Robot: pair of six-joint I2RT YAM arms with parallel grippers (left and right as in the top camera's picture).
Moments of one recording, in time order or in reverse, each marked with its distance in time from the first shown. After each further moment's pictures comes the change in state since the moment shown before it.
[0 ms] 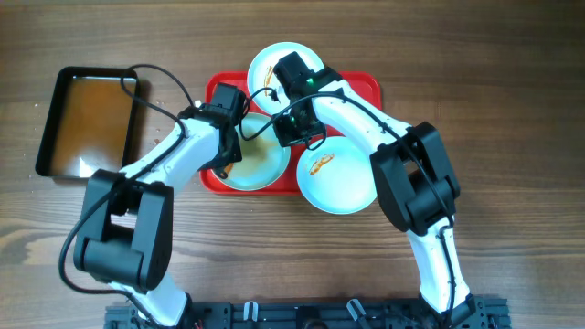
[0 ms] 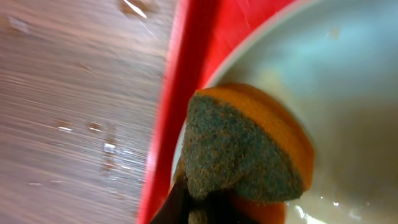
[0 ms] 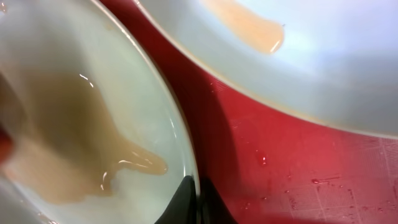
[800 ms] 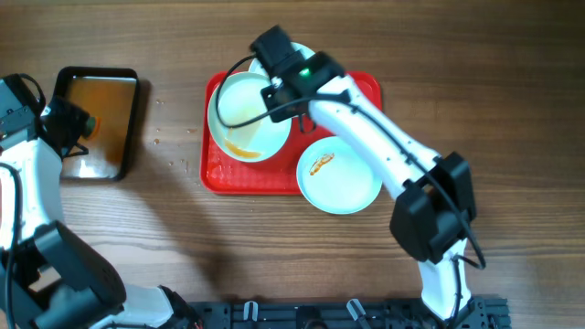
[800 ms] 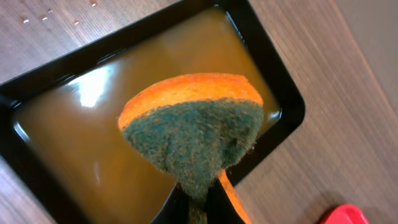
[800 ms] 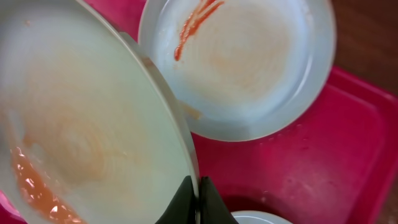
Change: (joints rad) left arm 0.821 -0.170 0.077 0.256 0.412 -0.006; right arm 0.113 -0.175 0.159 -0.091 0.443 -0.004
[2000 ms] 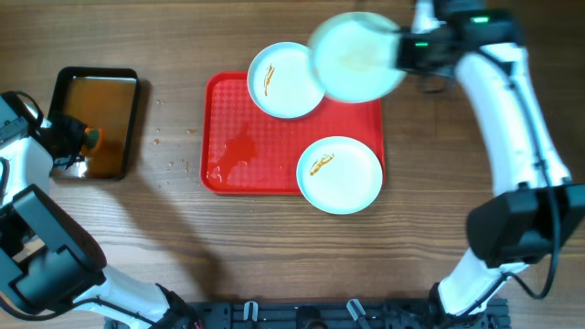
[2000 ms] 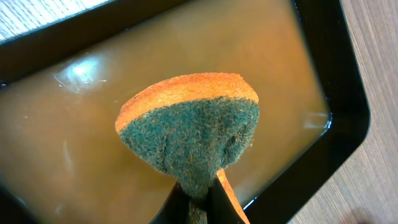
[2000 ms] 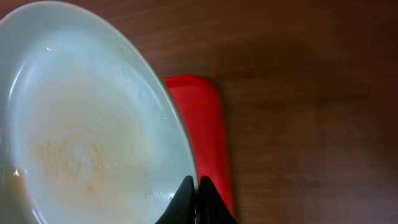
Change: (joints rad) left arm 0.087 0.183 0.000 0.063 0.123 0.003; right arm -0.602 -0.217 -0.038 -0.135 -0.285 0.088
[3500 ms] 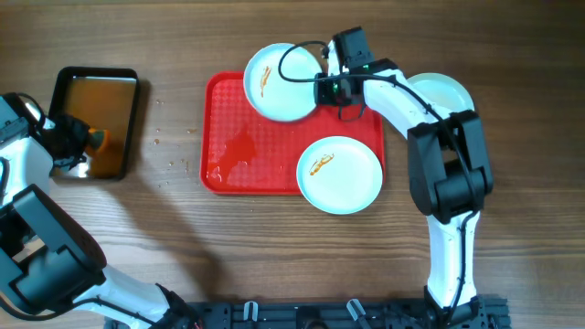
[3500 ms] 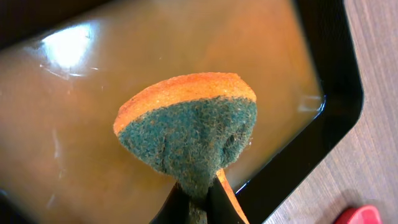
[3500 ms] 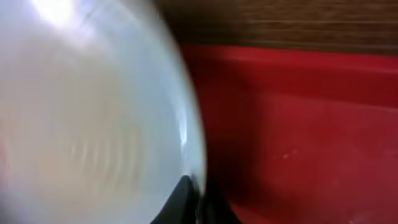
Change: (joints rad) left arm 0.000 0.000 0.000 -0.035 0.052 0.010; right arm 0.252 0.369 -0.243 0.629 -0.190 0.016
